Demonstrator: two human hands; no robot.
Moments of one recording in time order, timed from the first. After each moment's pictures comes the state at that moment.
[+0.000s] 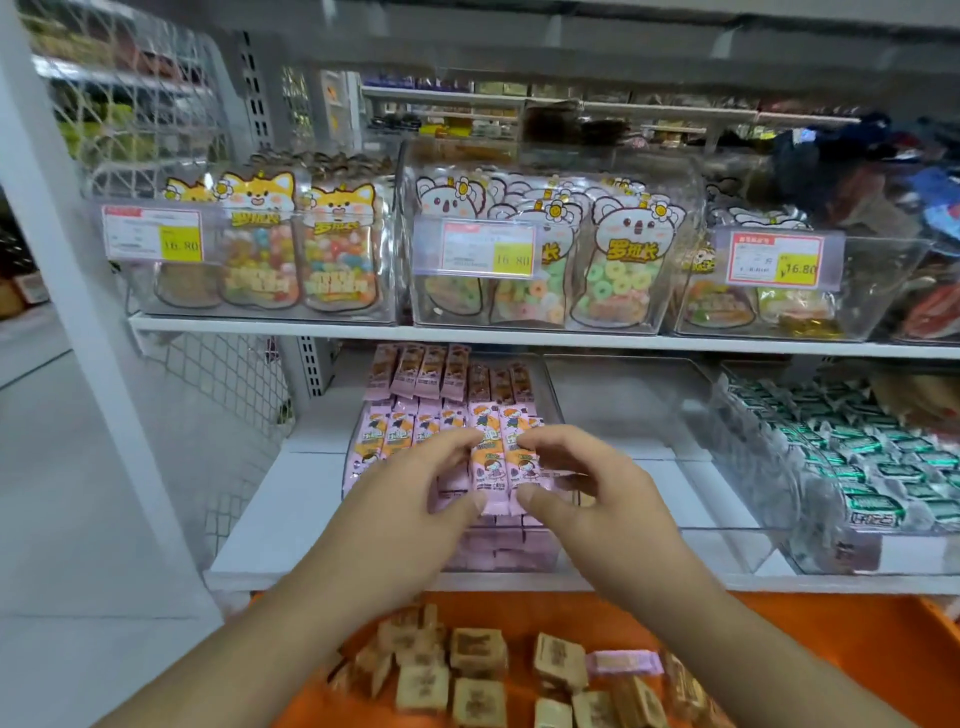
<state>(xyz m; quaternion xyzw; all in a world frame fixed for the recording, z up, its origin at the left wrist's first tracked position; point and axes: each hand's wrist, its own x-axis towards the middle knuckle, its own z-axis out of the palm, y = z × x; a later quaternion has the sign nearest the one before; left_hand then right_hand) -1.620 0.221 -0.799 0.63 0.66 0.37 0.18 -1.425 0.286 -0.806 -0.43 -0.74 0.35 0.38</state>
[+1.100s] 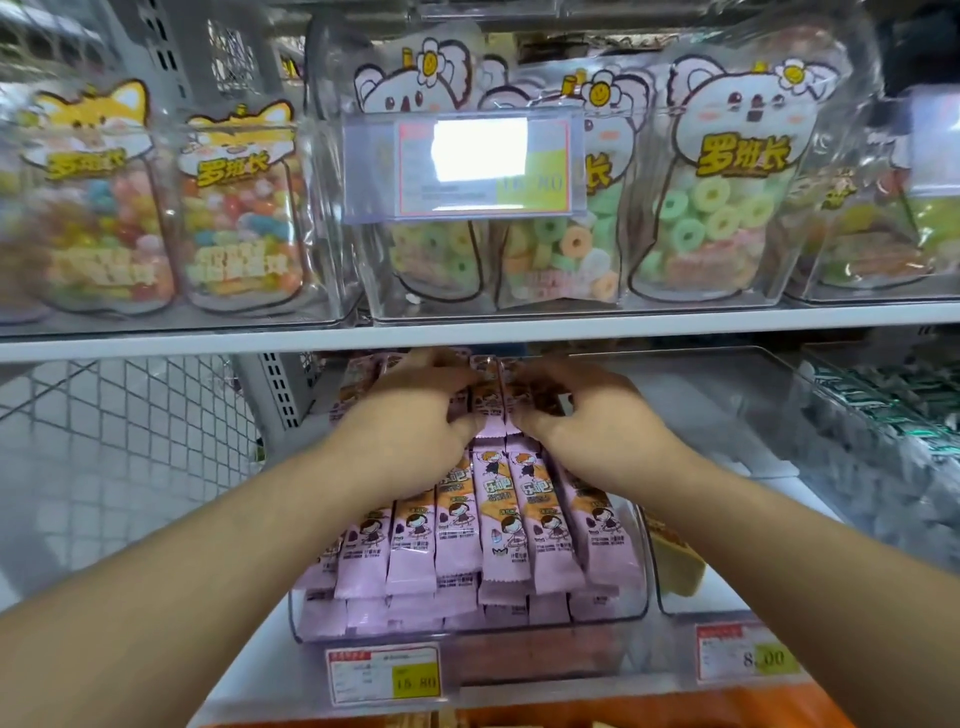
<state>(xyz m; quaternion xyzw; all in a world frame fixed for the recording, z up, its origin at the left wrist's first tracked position) -1.675 0.397 -0.804 0.70 0.69 0.19 0.00 -1.482 0.451 -0.816 -0.45 -0.80 0.24 0.31</state>
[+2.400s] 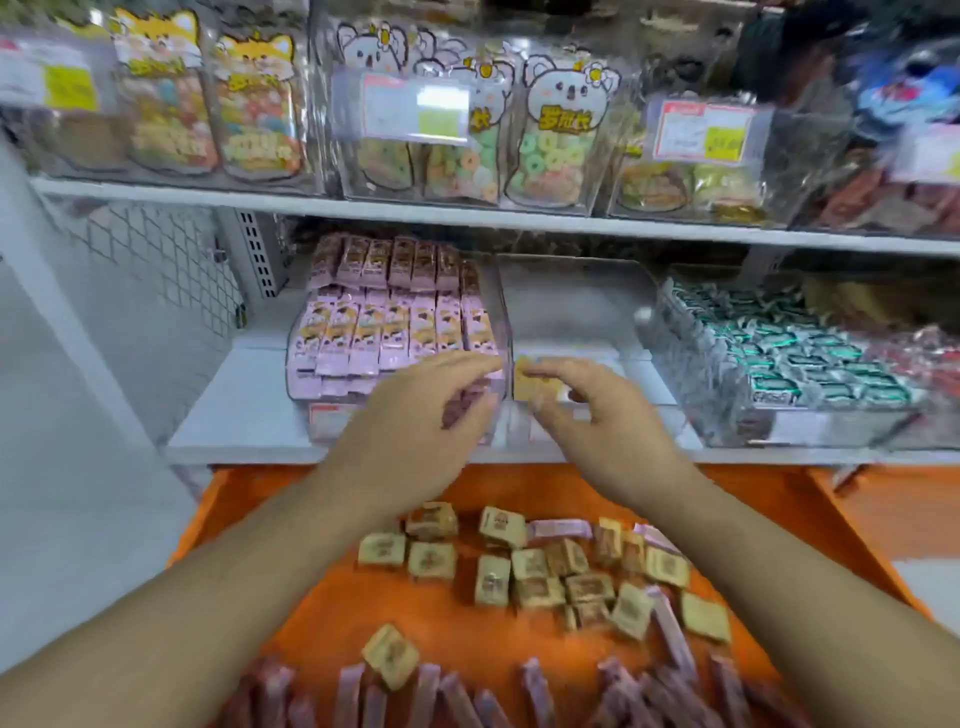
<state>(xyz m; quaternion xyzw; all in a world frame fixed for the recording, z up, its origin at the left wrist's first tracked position) -1.554 0.217 -0.813 0.71 0.59 0.37 0.11 -1.352 0.290 -0.823 -0.43 -0.82 0.23 0.30</state>
